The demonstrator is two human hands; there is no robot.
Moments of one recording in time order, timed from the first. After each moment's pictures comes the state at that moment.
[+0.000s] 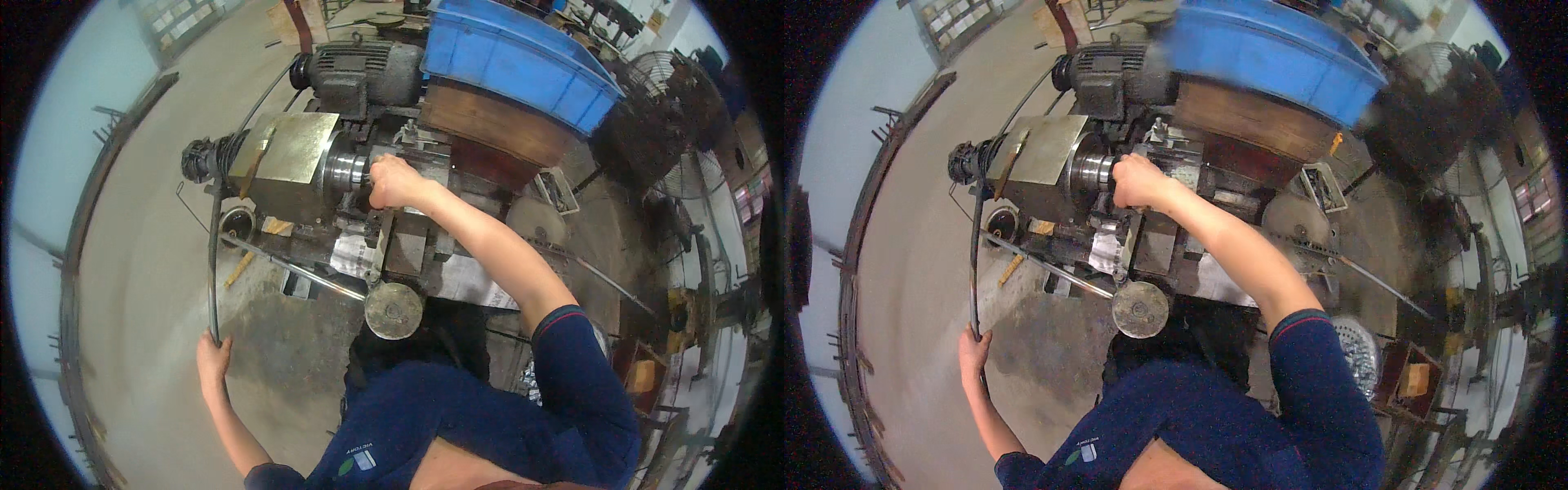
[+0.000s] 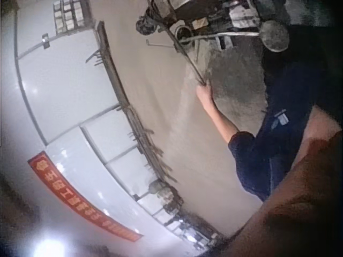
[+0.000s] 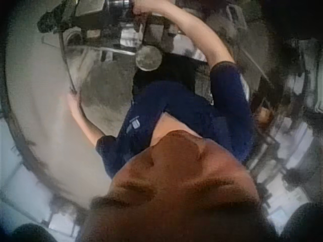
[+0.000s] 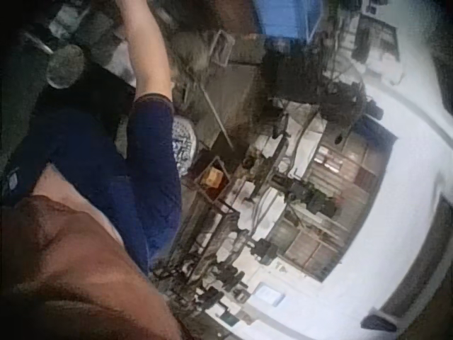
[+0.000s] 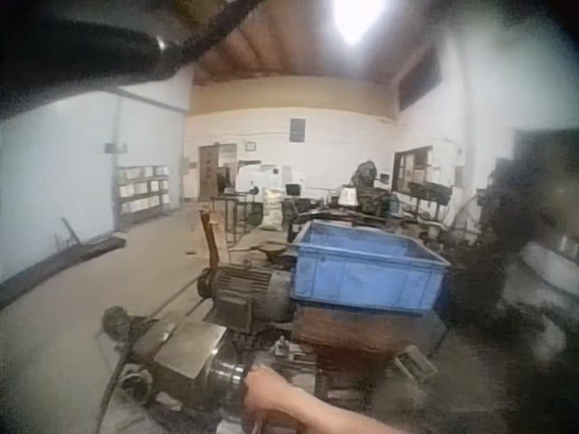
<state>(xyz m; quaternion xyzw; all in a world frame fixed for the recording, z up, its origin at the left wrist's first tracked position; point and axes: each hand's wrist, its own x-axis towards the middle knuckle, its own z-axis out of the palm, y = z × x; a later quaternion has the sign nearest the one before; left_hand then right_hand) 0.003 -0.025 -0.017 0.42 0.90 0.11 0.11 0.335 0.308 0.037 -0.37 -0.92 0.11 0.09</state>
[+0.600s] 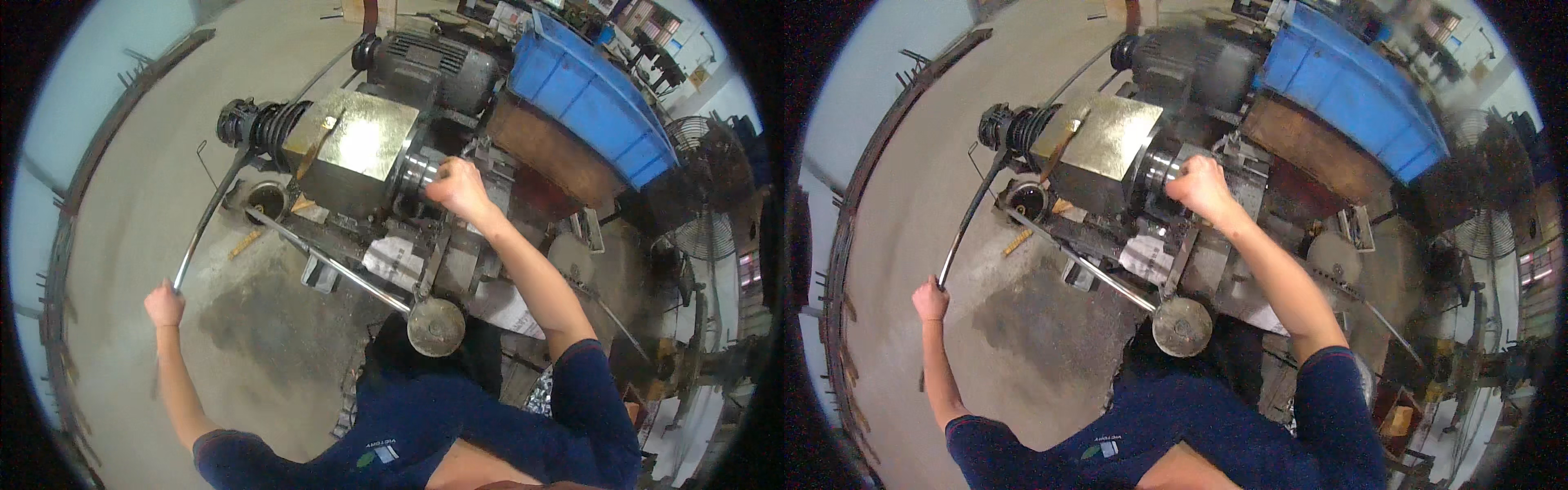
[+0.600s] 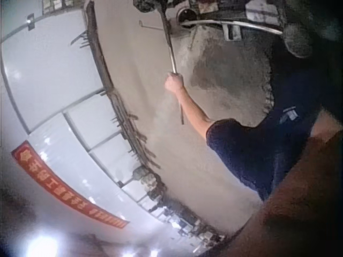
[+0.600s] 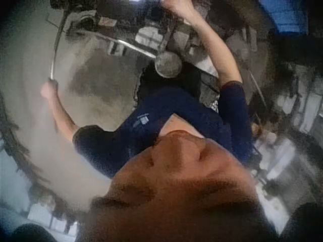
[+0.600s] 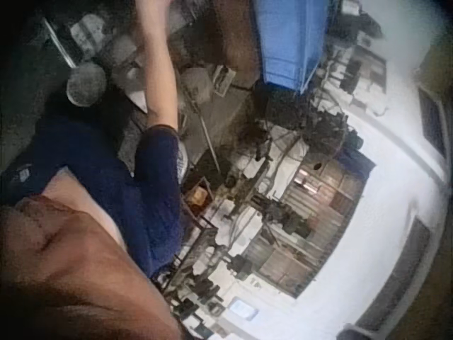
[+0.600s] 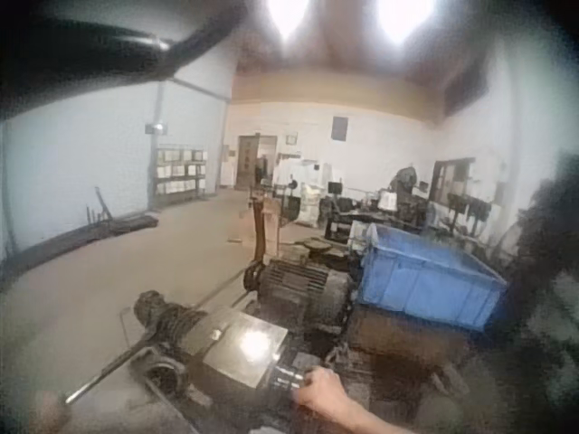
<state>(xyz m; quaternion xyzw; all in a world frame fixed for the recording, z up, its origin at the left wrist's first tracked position) -0.168 -0.026 -0.033 0.42 0.88 -0.10 -0.18 0.308 0.315 0.035 -0.47 -0.82 0.22 0.23</state>
